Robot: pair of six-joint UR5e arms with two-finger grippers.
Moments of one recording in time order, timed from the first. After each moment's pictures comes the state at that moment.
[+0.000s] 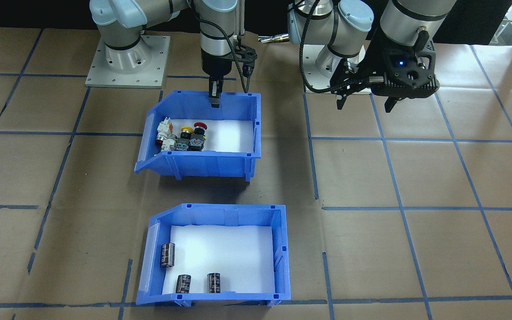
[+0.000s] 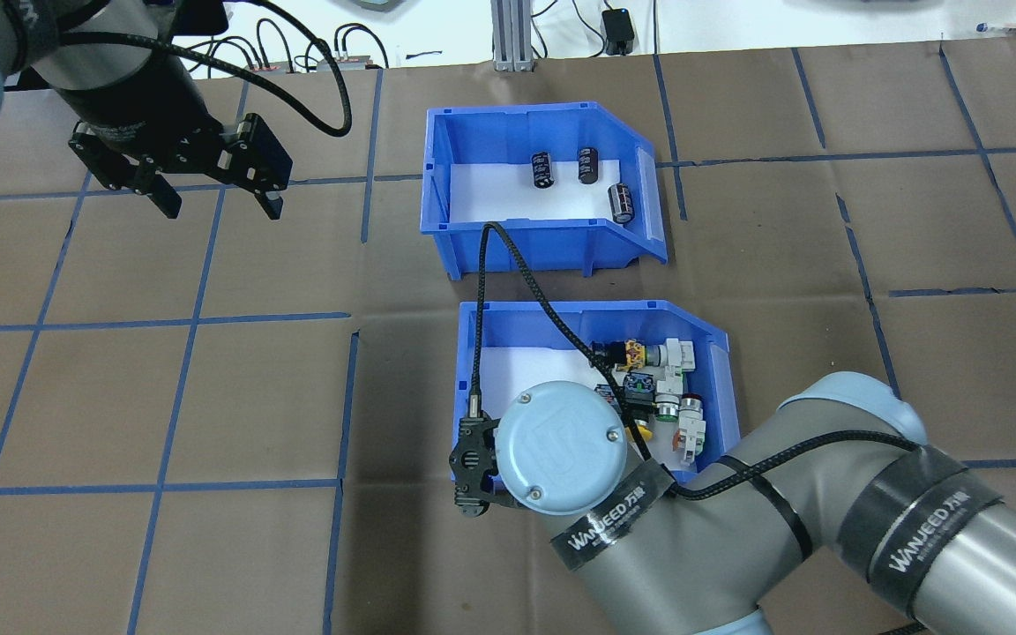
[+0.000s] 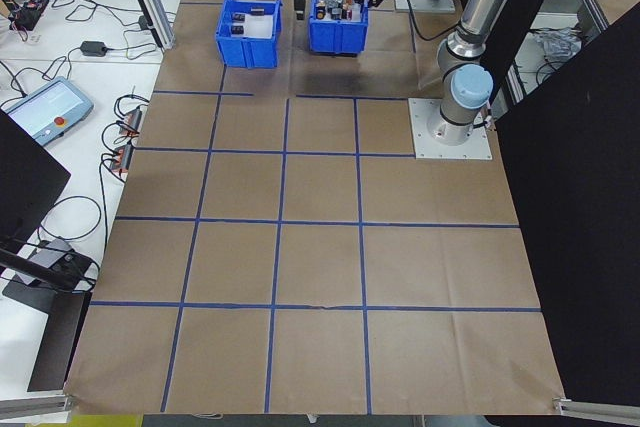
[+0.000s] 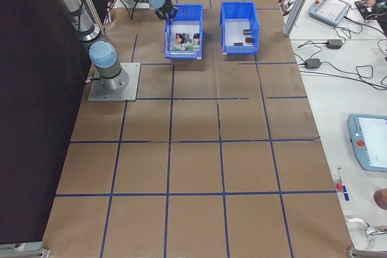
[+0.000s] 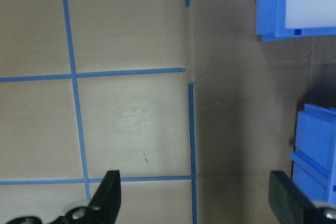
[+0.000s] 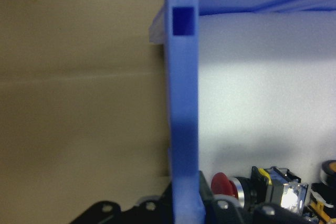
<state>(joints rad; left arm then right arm) -1.57 -1.56 -1.53 -1.64 1.58 0.07 2.18 -1.62 2.18 -2.21 -1.70 -0.90</state>
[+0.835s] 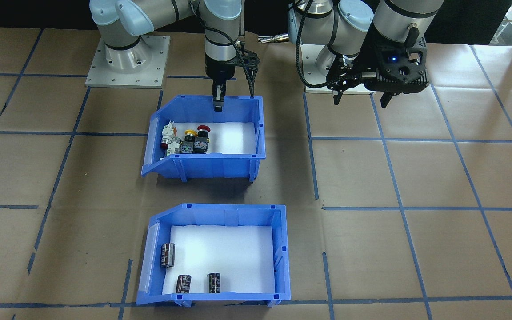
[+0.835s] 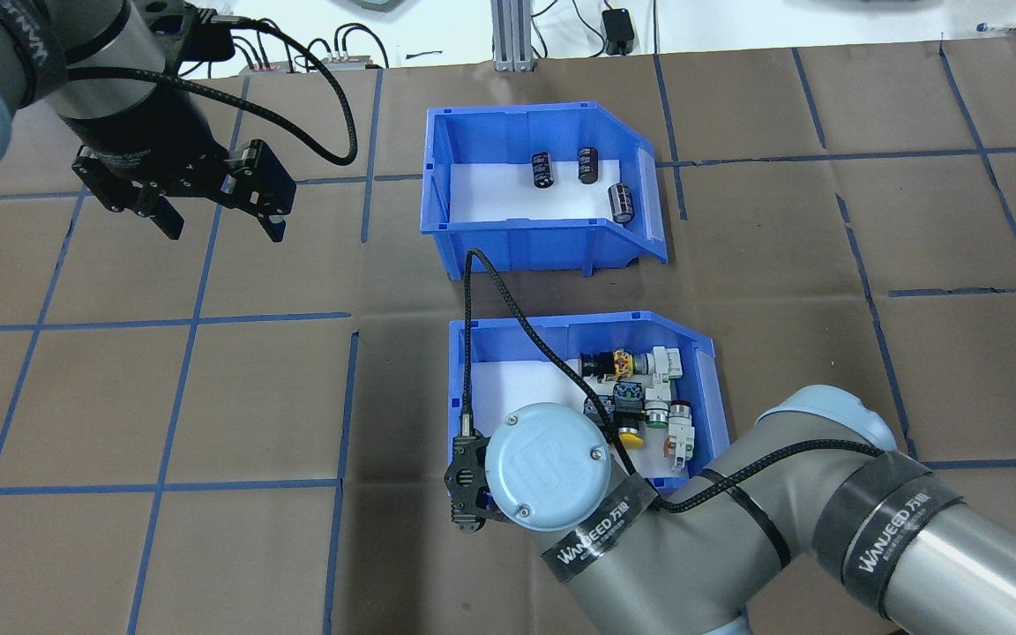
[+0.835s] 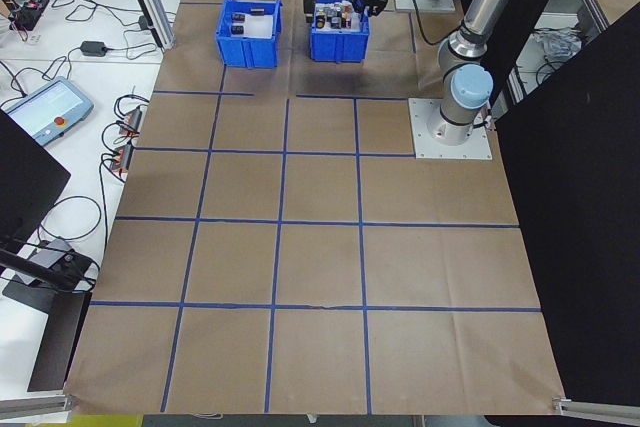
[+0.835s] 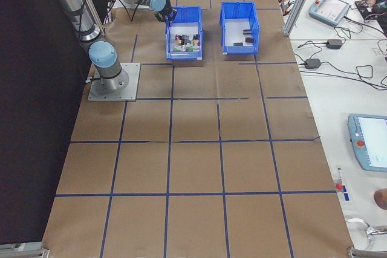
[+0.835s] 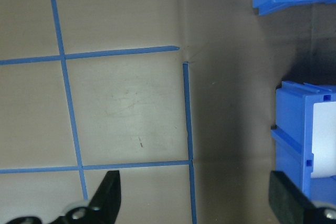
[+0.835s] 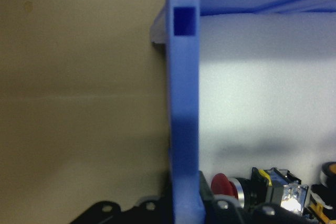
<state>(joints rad) -1.57 -1.53 -1.56 -1.64 1.59 0.06 2.20 -1.60 2.21 -2.25 -1.70 -0.93</state>
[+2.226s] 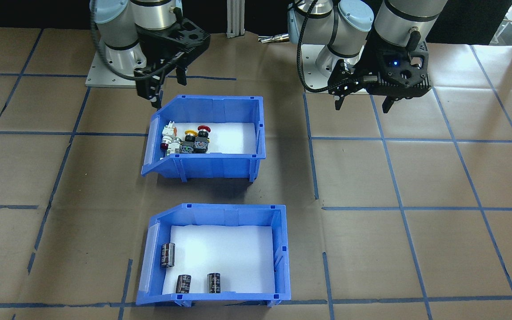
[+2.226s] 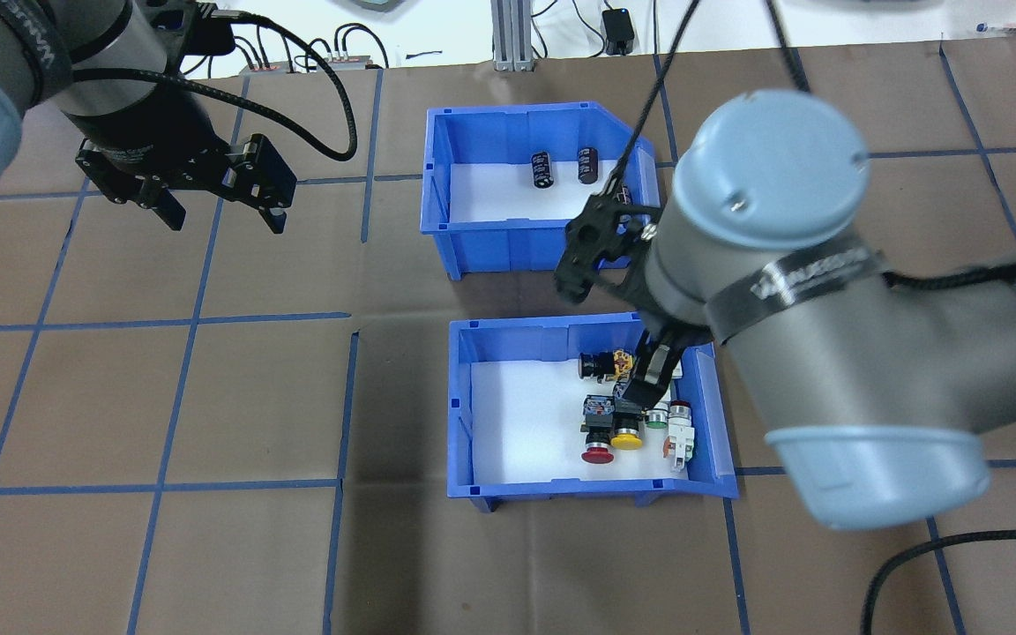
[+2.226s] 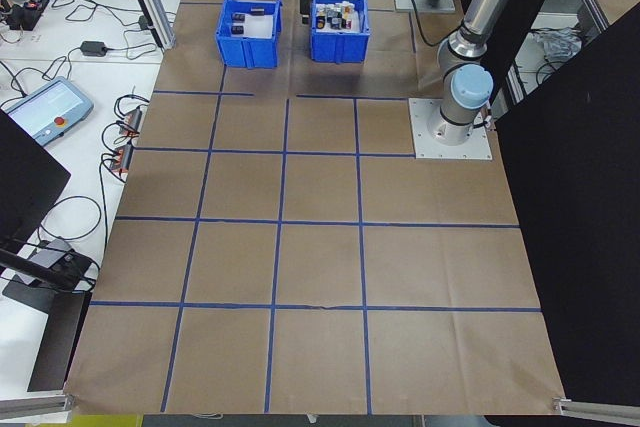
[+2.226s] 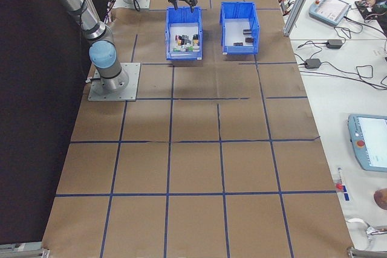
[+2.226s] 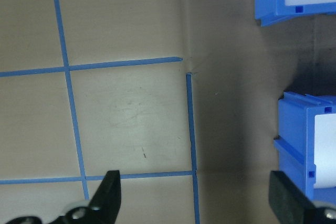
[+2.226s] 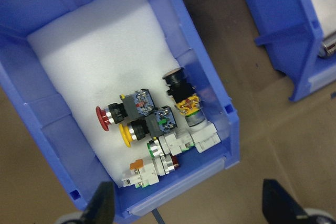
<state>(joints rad) -1.57 -1.54 -1.57 -1.60 1.60 0.07 1.78 -1.76 1.89 -1.84 -1.59 -0.75</state>
